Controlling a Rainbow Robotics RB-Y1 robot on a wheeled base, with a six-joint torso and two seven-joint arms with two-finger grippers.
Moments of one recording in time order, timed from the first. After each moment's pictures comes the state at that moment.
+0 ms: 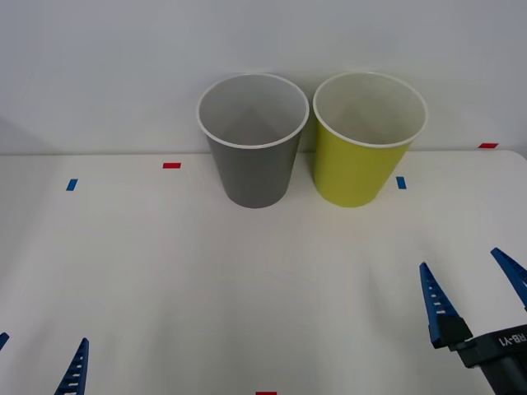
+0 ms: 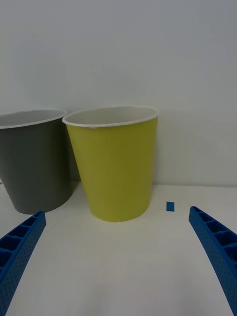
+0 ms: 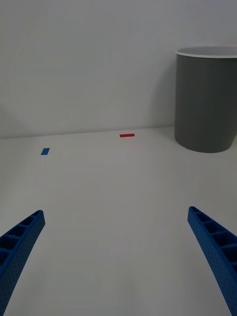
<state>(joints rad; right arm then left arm) 0.85 -0.46 0.09 -2.21 -0.01 -0.44 1.20 1.14 0.48 -0.11 -2.22 0.24 -0.48 -1.50</state>
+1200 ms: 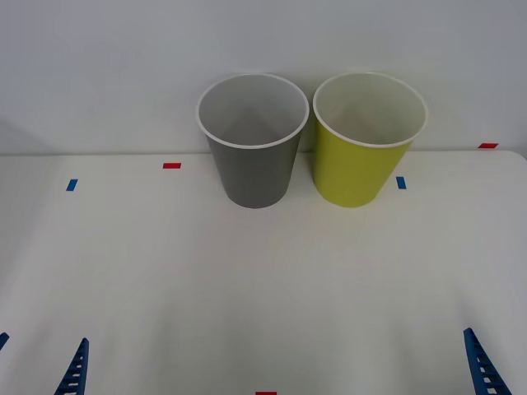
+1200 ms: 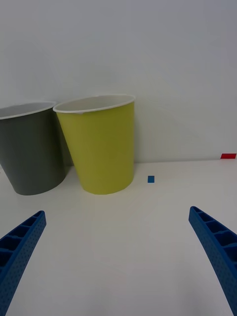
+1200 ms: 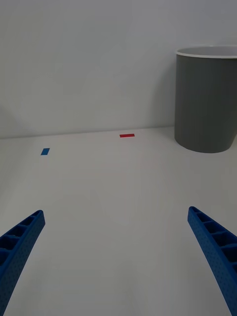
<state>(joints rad) 1.11 -0.46 0.06 -2.19 -0.06 -0.65 1.20 1.14 0.48 -0.11 -2.22 0.24 -0.48 -1.50</state>
